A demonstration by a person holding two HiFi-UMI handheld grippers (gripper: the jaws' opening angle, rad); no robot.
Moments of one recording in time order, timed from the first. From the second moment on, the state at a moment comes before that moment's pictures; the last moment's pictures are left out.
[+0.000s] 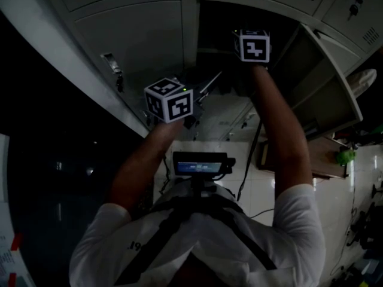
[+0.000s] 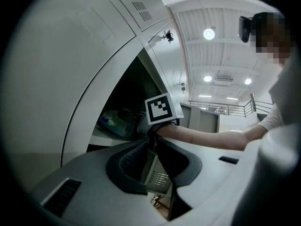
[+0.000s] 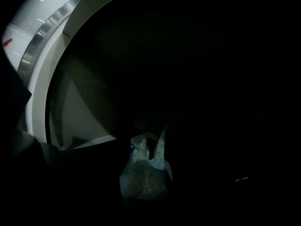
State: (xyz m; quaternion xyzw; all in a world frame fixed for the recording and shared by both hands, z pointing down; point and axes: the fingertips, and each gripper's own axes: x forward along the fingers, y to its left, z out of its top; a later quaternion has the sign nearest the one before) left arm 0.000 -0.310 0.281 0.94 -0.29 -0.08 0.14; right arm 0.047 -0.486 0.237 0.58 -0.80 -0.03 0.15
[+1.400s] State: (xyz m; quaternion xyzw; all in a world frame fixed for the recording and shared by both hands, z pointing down) left arm 0.006 -0.270 0.273 0.94 -0.30 -0.09 0.14; right arm 0.072 -0.414 0.202 0.58 -0.80 -0.09 0.12
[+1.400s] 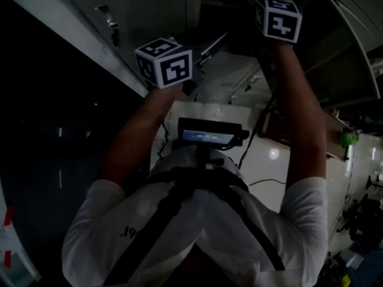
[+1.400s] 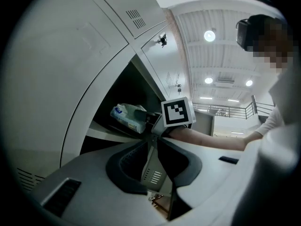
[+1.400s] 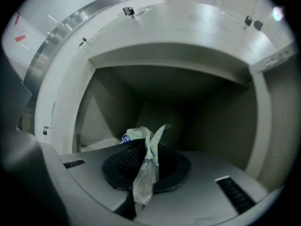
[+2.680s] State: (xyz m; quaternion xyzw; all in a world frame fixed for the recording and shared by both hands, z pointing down) left arm 0.003 -0.229 0.281 0.95 -0.27 -0.10 0.14; right arm 0.105 -0.332 0.224 0.59 -0.80 -0.08 0.08
